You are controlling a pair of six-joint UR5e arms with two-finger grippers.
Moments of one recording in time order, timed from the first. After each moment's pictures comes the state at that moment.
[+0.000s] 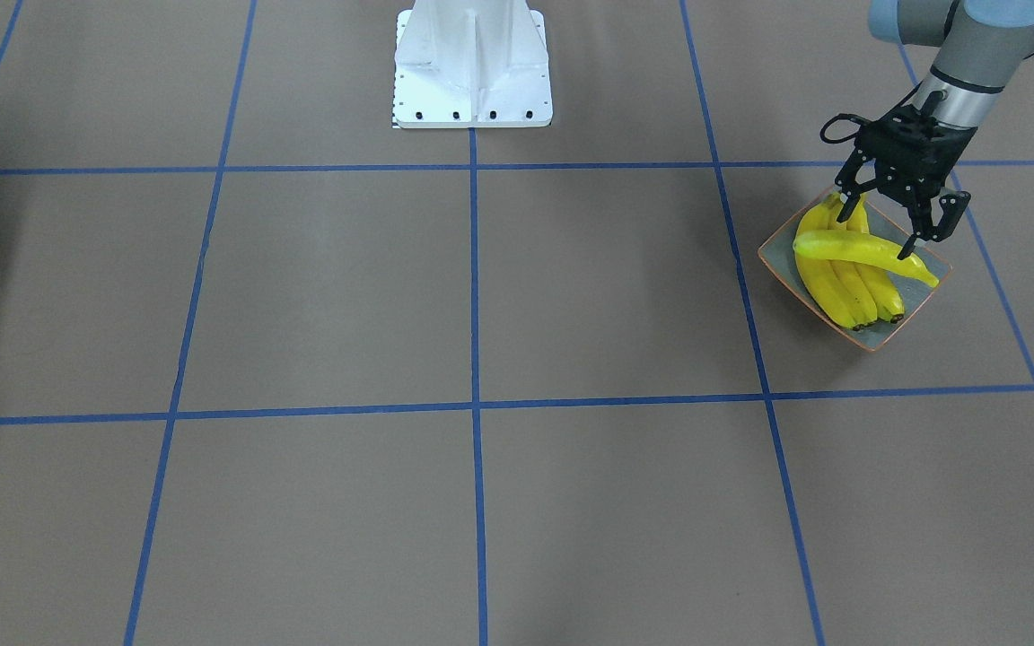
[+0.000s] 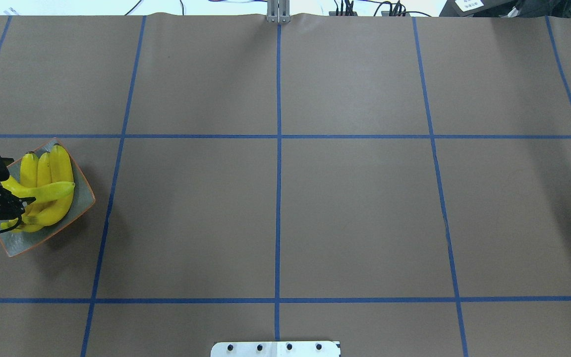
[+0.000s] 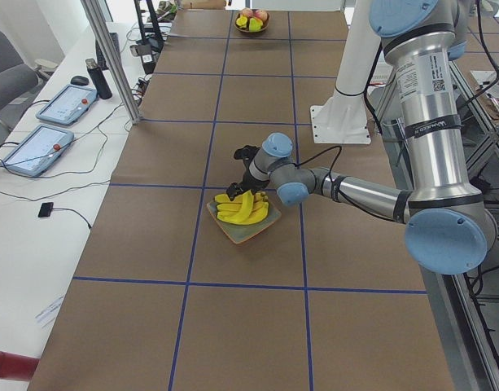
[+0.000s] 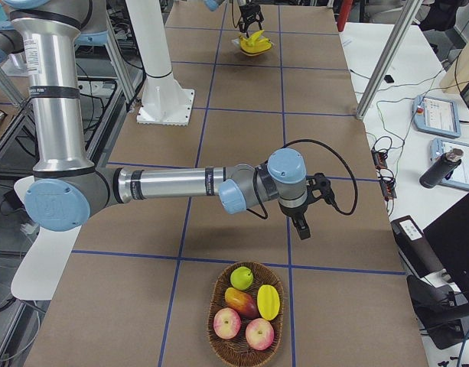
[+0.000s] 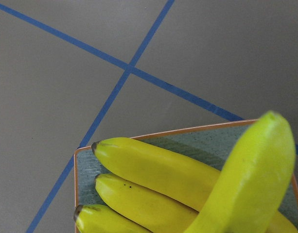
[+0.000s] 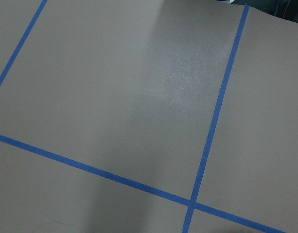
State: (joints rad) left arm -0.80 -1.33 -1.96 -2.35 -1.82 -0.01; right arm 1.53 -1.51 1.60 -1.23 2.35 0.01
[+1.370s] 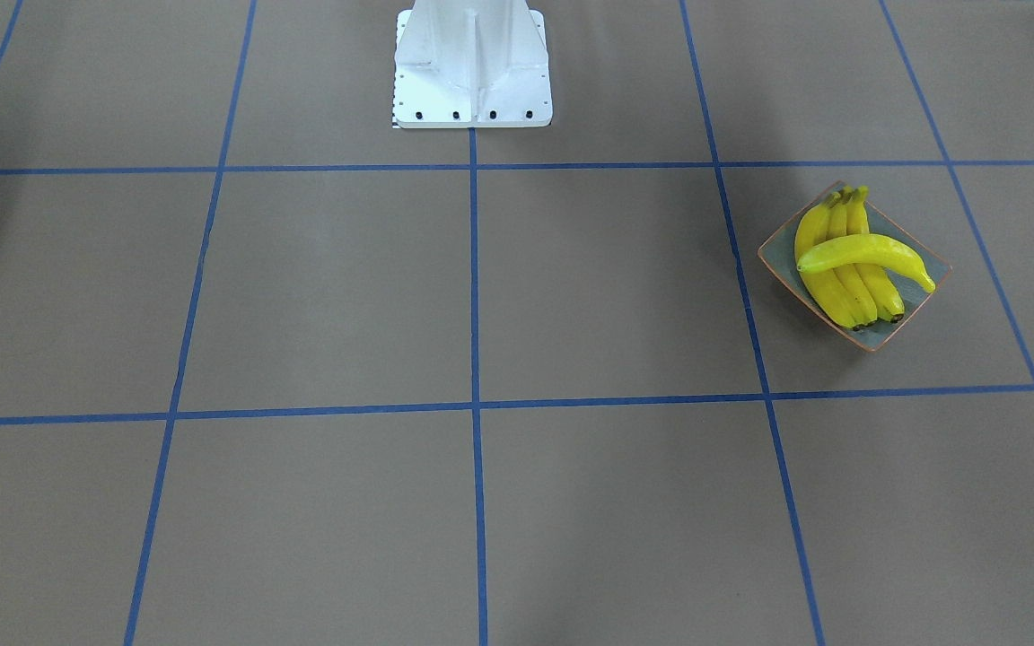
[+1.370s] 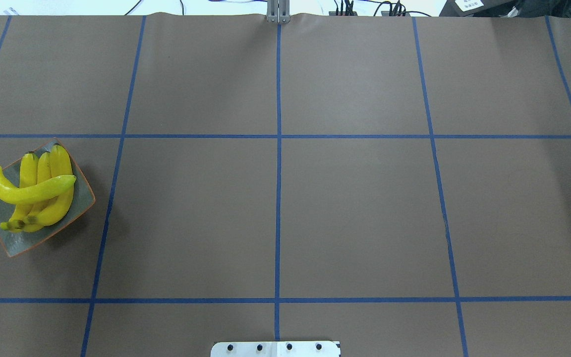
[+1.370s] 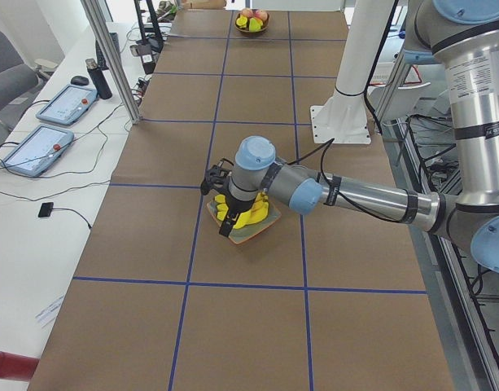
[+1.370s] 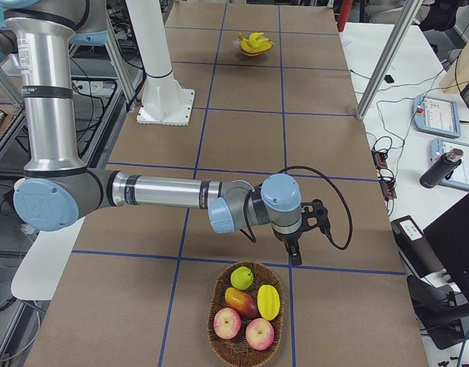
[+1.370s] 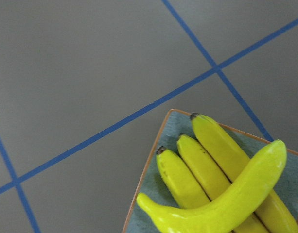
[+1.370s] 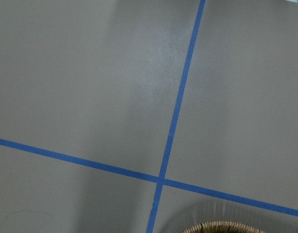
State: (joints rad) left arm -1.45 -1.31 -1.96 -1.88 -2.29 -0.09; right arm 1.61 -1.54 1.52 -1.25 2.35 -0.01
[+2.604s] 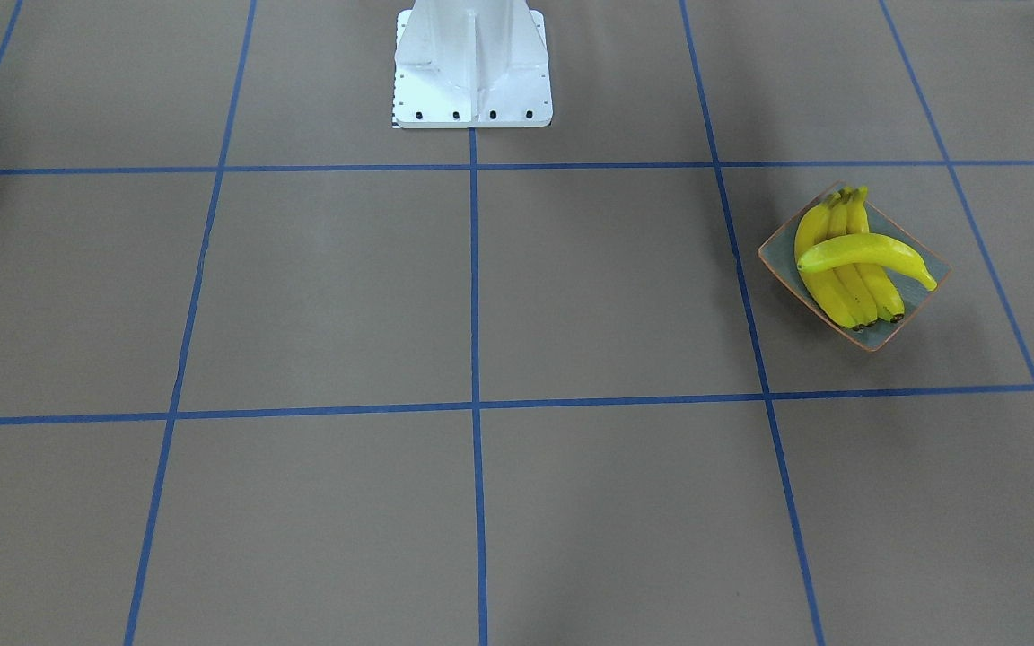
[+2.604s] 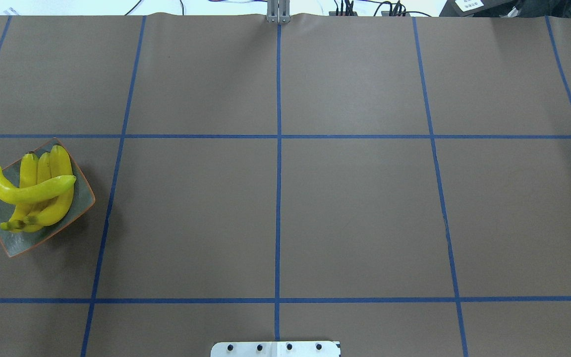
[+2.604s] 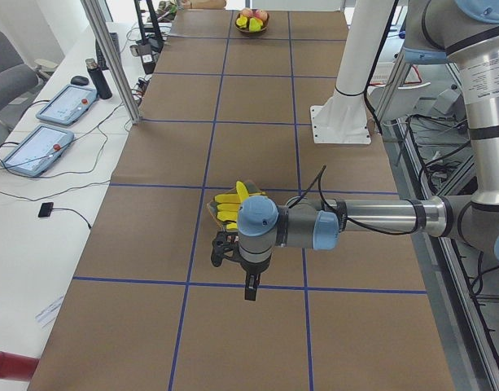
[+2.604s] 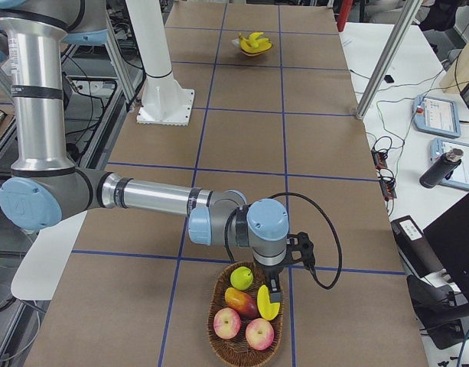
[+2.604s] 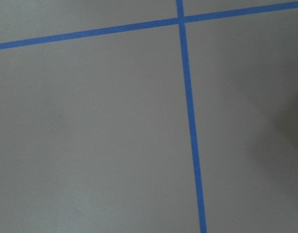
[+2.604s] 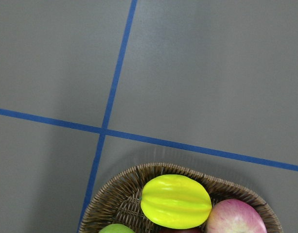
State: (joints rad) left arm -1.56 -1.29 -1.84 -1.64 -2.32 0.08; right arm 1.71 -1.58 1.51 -1.45 2.25 -0.22
